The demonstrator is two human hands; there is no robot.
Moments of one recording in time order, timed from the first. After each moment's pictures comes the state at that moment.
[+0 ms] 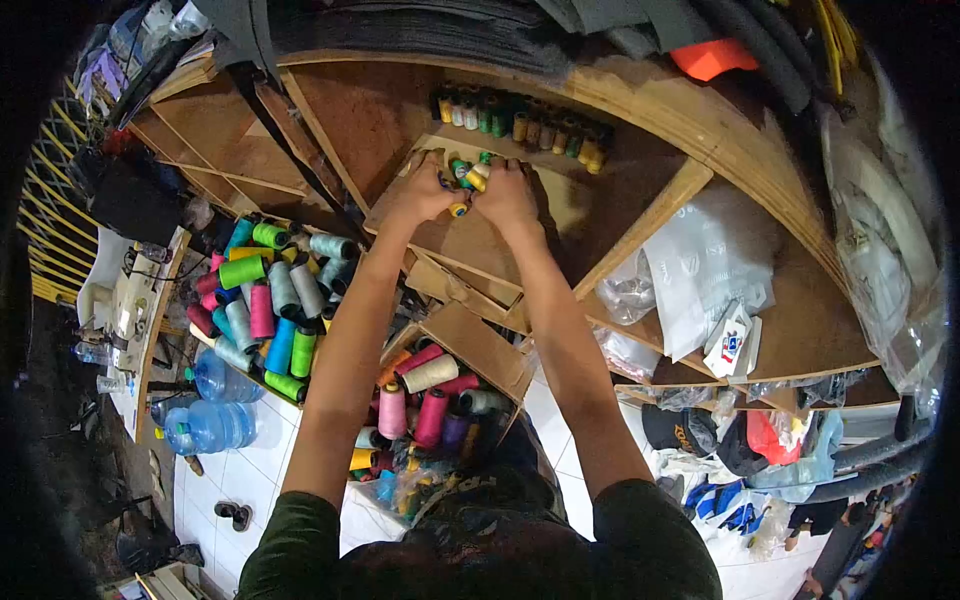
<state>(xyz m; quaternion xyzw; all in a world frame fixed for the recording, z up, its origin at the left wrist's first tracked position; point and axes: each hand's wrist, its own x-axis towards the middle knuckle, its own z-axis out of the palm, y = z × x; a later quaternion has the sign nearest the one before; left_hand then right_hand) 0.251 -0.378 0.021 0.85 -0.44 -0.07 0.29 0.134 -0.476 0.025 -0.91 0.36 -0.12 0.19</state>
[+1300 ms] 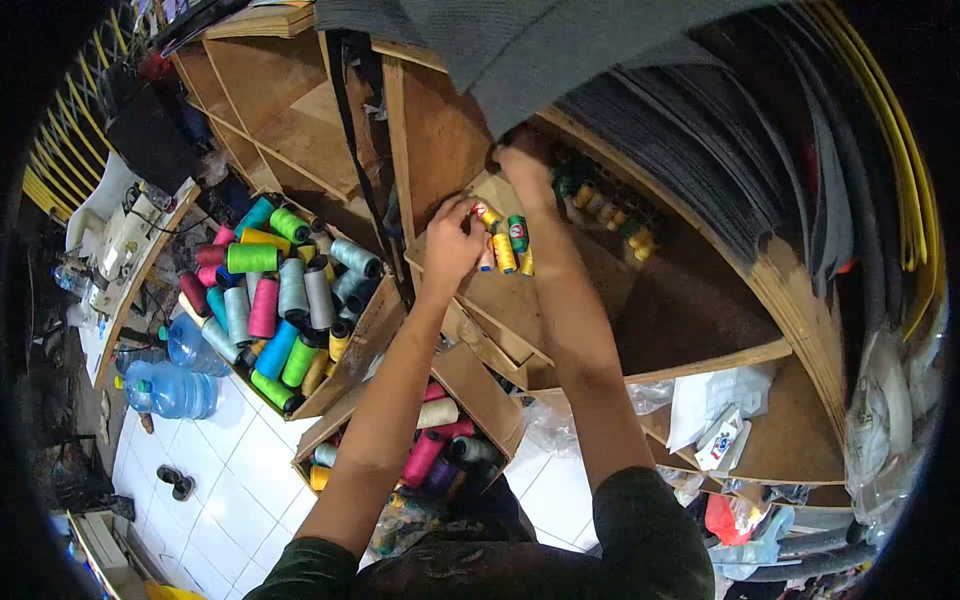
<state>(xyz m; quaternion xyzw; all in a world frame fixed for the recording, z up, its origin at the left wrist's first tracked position) 0.261 -0.358 -0.015 0.73 -0.31 0.13 0.59 0.304 -0.546 0.022 -0.91 0.24 -0.32 0.11</state>
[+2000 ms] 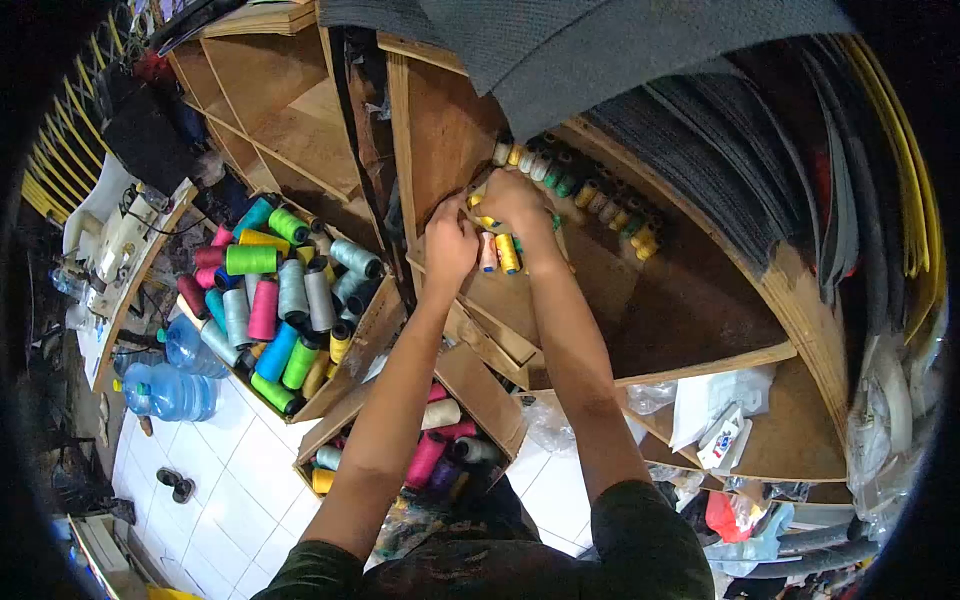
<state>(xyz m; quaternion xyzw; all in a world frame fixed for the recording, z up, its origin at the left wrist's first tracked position) 0.259 -0.351 -0.005 0.74 -0.28 0.09 0.60 0.261 -0.487 0.046 -0.97 0.21 0.01 0.09</state>
